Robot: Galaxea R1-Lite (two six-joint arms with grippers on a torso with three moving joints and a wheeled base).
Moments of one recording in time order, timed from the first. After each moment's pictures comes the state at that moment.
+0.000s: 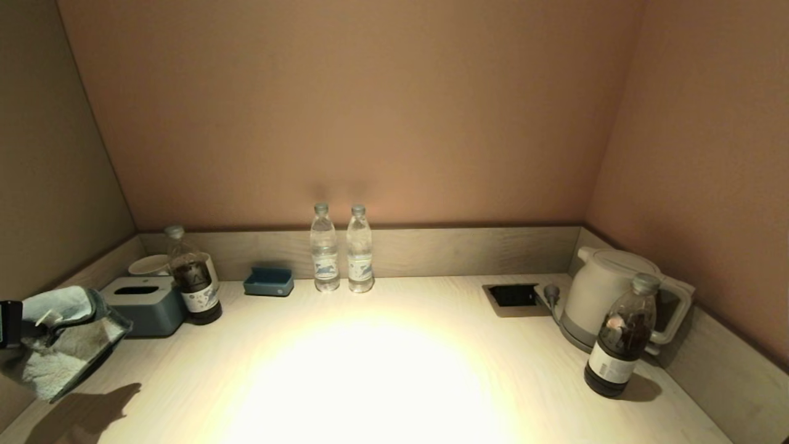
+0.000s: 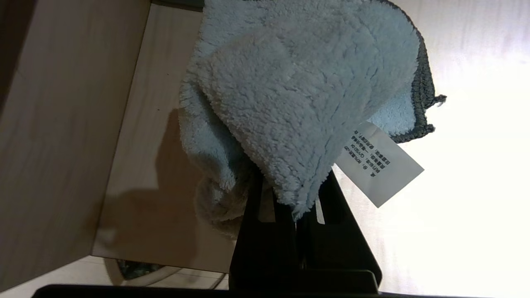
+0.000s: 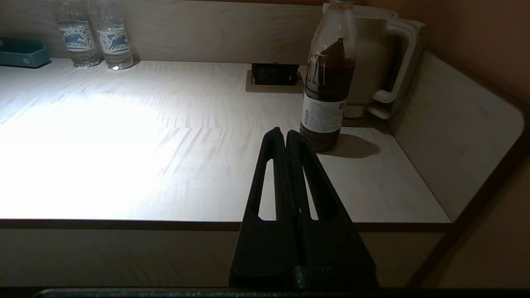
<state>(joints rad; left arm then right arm) 0.43 1.51 -0.87 0.14 -0.28 0.12 0.01 0.00 0.00 0.00 0.02 -0.04</state>
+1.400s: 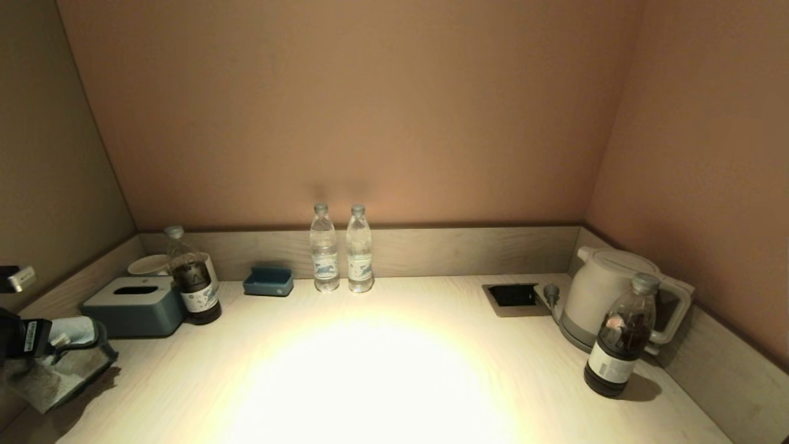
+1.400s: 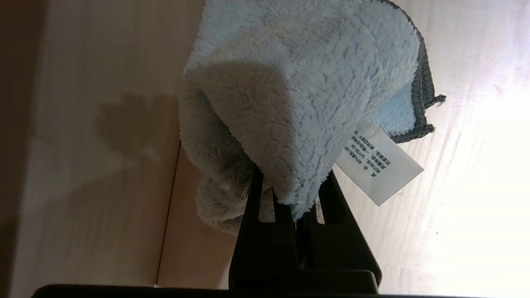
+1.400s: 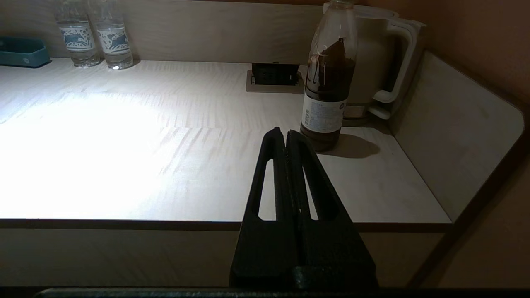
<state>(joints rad) 0.51 1.90 -1.05 0.13 -0.15 0.27 0.01 0.00 0.00 0.00 0.02 -0.04</state>
